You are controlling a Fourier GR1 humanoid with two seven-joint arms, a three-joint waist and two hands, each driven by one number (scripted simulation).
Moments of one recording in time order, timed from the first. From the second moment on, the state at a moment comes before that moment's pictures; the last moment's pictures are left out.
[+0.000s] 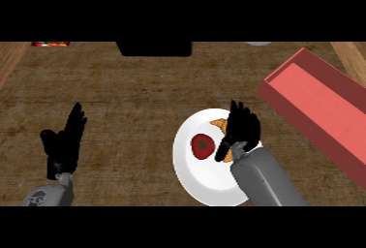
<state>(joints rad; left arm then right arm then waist) -0.09 0.22 0.00 -1.30 0.08 0.23 0.01 -0.44 0.00 0.33 -1.25 0.93 0.17 0.99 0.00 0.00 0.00</state>
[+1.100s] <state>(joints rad) -0.09 0.17 0.03 -1.32 0.02 0.22 0.03 -0.33 -0.01 0.44 -1.37 1.02 0.10 0.97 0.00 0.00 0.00</state>
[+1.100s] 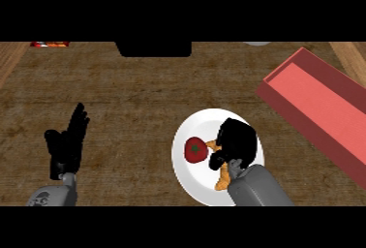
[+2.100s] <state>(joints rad) -0.07 0.16 0.05 -1.32 0.01 0.20 0.02 -0.40 -0.02 0.45 -2.06 1.25 0.38 1.05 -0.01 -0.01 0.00</state>
